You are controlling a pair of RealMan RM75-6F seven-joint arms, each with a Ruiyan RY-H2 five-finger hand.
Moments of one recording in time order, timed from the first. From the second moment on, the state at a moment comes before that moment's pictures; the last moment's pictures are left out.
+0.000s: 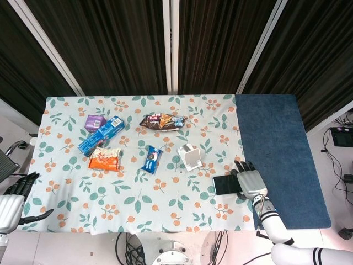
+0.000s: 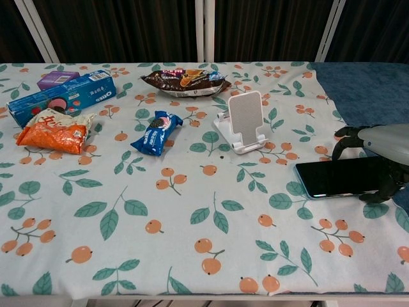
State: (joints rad) left arm -0.04 -1.18 0.06 -1.36 1.59 1.50 -0.18; right arm 0.54 -1.43 0.03 -1.74 -0.86 1.08 -0.69
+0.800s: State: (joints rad) left arm -0.04 -1.19 0.05 -1.34 1.59 1.50 -0.18; right arm 0.52 -1.44 0.02 -1.71 -0.93 1.10 -0.60
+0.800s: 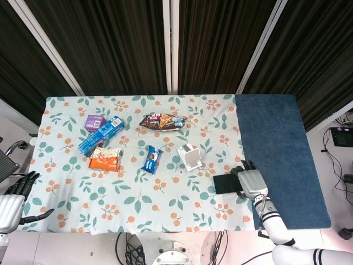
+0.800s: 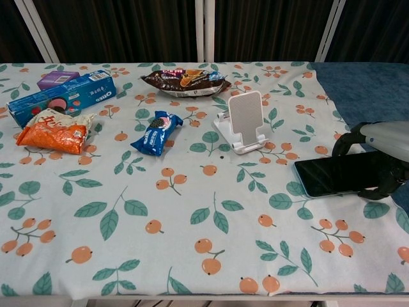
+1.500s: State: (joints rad) left arm -0.04 -1.19 0.05 -1.34 1.59 1.49 -0.19; right arm 0.50 -1.42 0.04 -1.71 -0.99 1.13 -0.53
